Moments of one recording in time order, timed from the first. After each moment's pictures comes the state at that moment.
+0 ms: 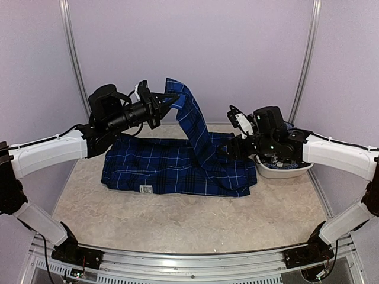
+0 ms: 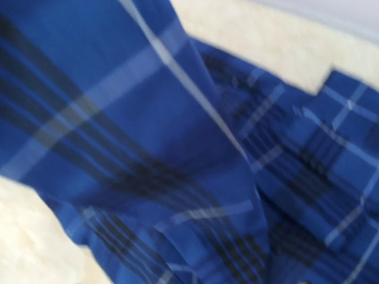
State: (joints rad) left arm -0.69 1.47 1.16 0.46 0.36 -1.34; right arm 0.68 1.41 1.10 -0.20 -0.13 0.12
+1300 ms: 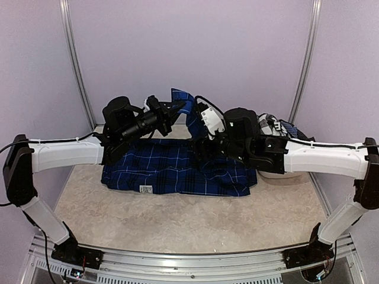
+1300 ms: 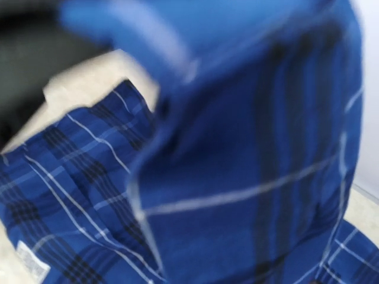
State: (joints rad) left arm -0.72 1.60 1.12 0.67 0.26 -1.61; right arm 1.00 1.53 1.22 0.05 0.28 -0.05
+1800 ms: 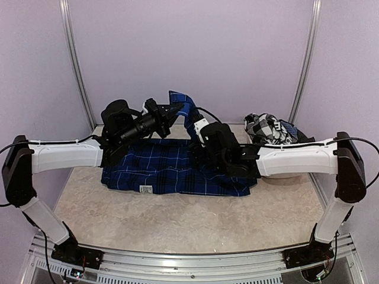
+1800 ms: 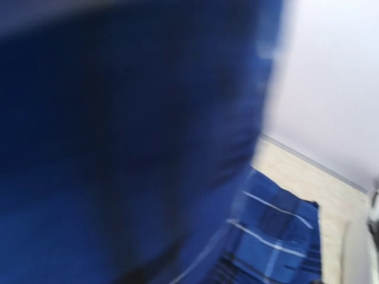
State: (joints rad) left arm -0.71 1.59 1.08 0.71 0.25 -1.65; right arm 1.01 1.75 1.26 0.07 0.71 -0.04
